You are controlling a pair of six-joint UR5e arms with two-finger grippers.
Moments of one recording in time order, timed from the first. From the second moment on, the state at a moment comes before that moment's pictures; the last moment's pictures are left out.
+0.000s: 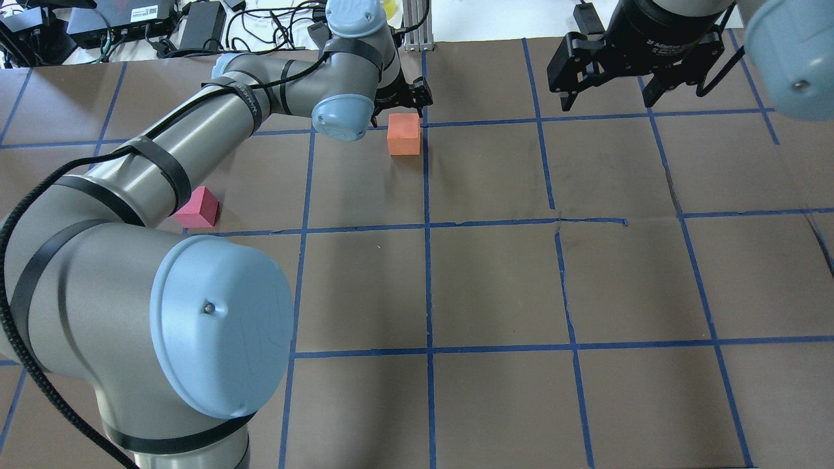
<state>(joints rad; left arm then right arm) -1.81 -2.35 -1.23 -0.91 1.52 -0.38 1.62 -1.62 1.53 -1.66 -1.57 0.05</state>
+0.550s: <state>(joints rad) -1.82 -2.39 -1.23 -0.83 1.53 -0.36 1.62 -1.63 1.56 -1.71 -1.56 0.05</state>
